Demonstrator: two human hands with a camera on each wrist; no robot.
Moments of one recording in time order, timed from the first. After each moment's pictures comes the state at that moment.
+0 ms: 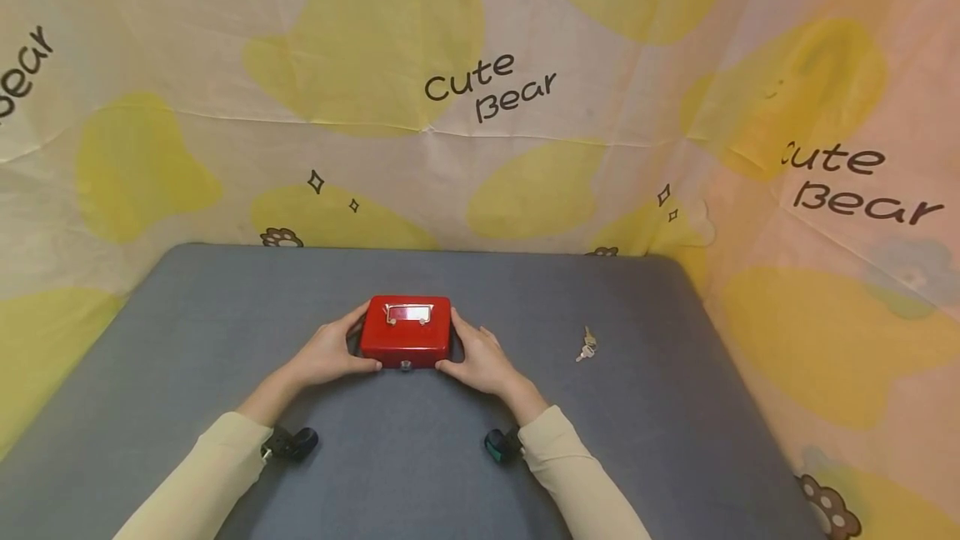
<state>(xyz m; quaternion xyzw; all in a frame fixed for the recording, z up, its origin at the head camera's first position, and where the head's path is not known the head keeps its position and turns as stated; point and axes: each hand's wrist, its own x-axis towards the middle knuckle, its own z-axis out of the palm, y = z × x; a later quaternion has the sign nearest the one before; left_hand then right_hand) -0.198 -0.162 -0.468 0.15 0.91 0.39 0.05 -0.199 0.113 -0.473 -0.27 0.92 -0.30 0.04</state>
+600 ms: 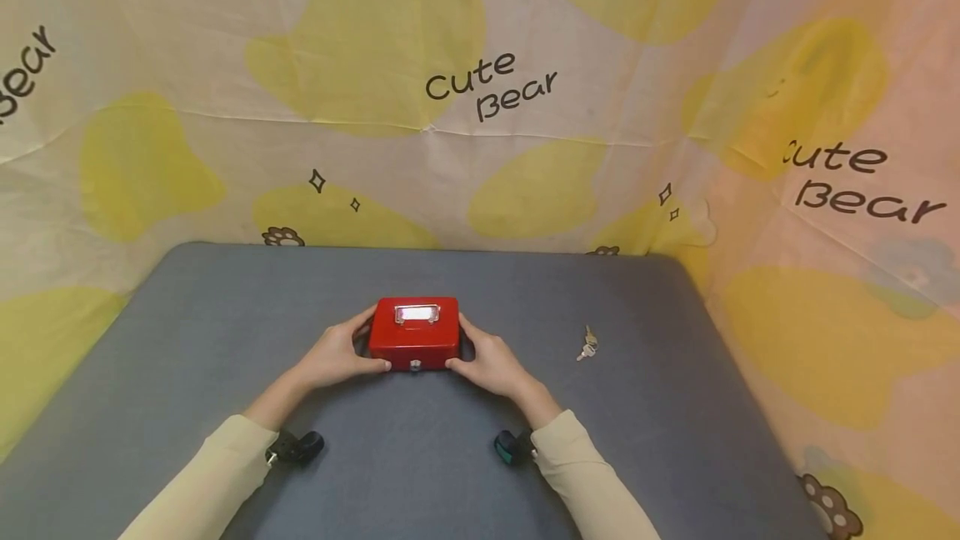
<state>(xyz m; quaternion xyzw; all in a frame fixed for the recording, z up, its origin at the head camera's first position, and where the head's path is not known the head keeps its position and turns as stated) -0.192 -0.151 -0.466 0.14 0.91 0.38 0.04 -0.195 0.127 -0.473 -0.25 0.90 -0.36 0.05</state>
